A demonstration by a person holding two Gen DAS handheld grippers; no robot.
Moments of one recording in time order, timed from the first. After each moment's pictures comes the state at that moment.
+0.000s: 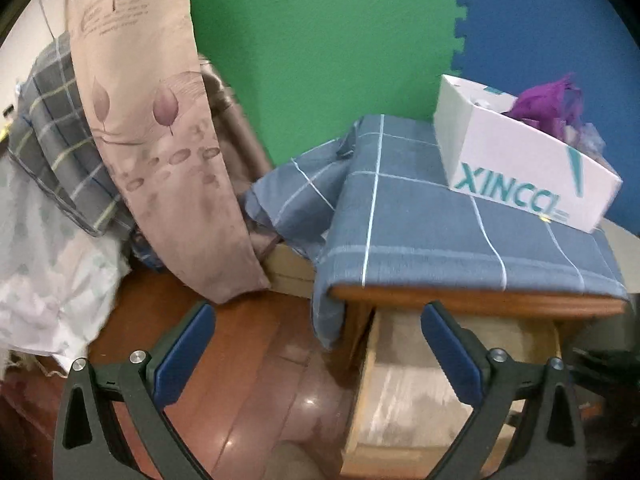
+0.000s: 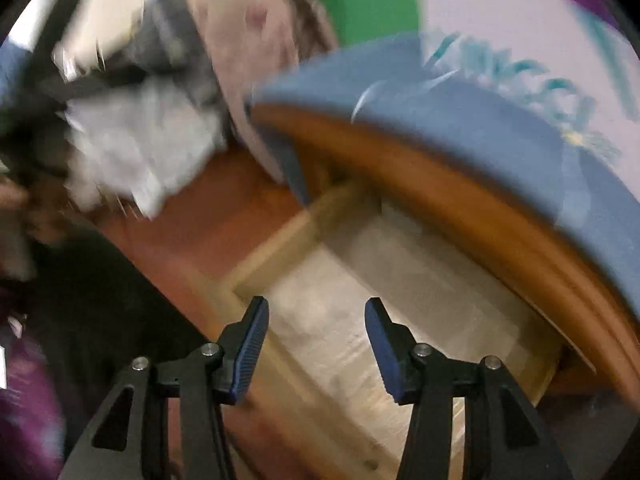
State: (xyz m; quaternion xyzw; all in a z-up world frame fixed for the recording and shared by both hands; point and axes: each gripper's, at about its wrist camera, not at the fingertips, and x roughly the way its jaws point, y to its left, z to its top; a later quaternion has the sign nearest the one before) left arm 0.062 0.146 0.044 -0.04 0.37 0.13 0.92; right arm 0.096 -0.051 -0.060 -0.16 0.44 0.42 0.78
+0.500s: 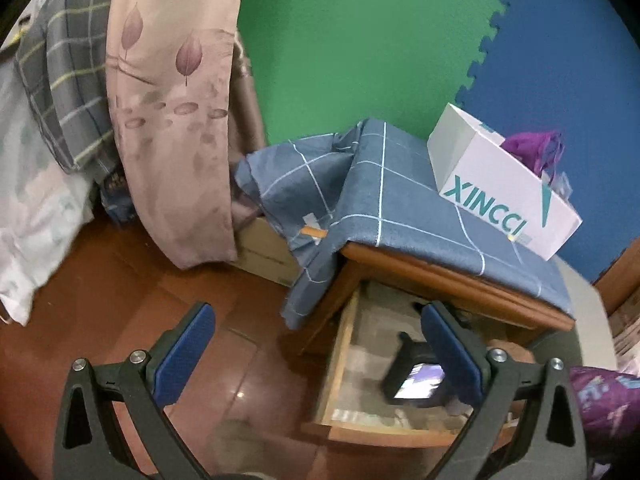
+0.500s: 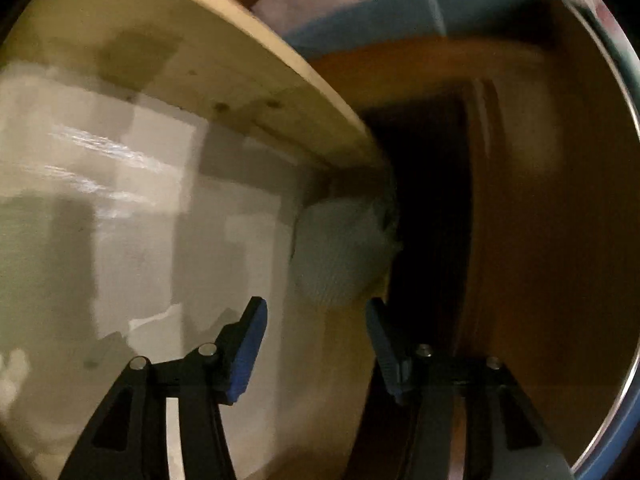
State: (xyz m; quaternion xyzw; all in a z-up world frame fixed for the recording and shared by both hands) left arm 0.012 0.194 0.028 -0.17 0.36 0.08 0.91; right arm 0.106 0.074 -0.234 -0.72 0.11 0.19 0.65
